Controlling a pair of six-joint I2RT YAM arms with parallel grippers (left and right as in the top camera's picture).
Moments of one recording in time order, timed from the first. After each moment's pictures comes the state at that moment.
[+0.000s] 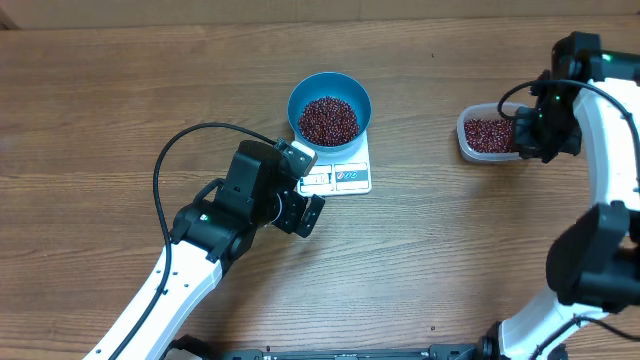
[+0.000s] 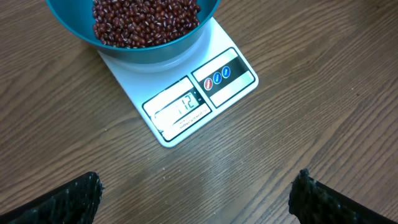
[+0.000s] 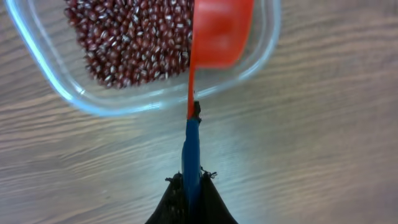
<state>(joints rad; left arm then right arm) -0.47 1.23 0.92 -0.57 0.13 0.04 -0.20 1.91 1.74 -1.37 0.05 0.02</state>
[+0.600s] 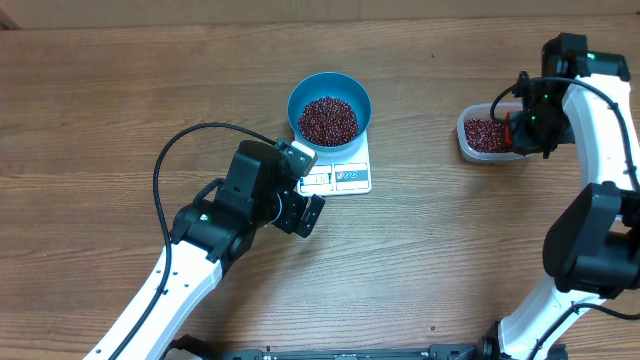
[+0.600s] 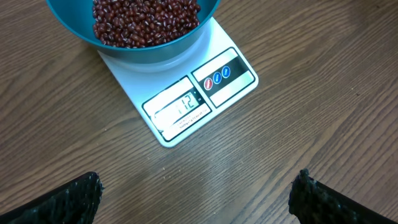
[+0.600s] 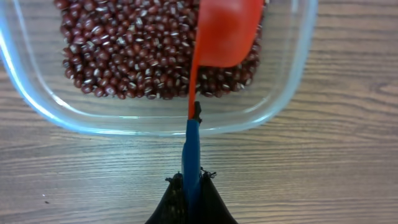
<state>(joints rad) -0.47 1.23 0.92 -0.57 0.13 0.04 -0.18 1.97 1.73 -1.30 0.10 -0.25</state>
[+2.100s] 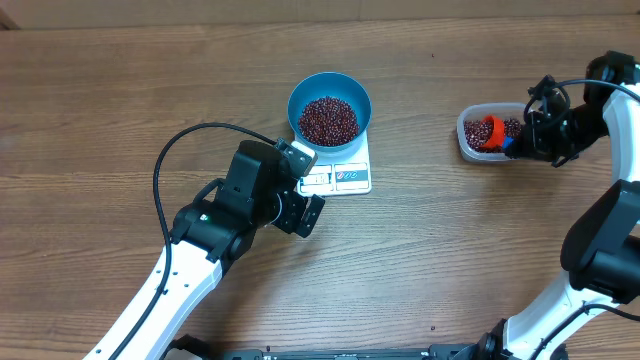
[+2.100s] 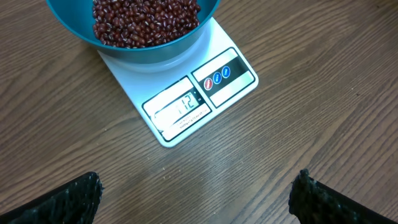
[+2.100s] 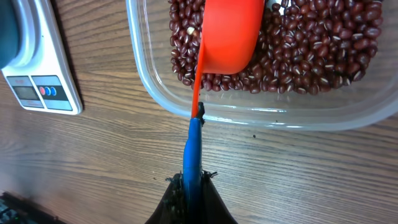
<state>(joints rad) -0.47 1.23 0.92 -0.57 0.13 0.04 -0.37 1.99 1.73 -1.39 -0.43 -0.35</state>
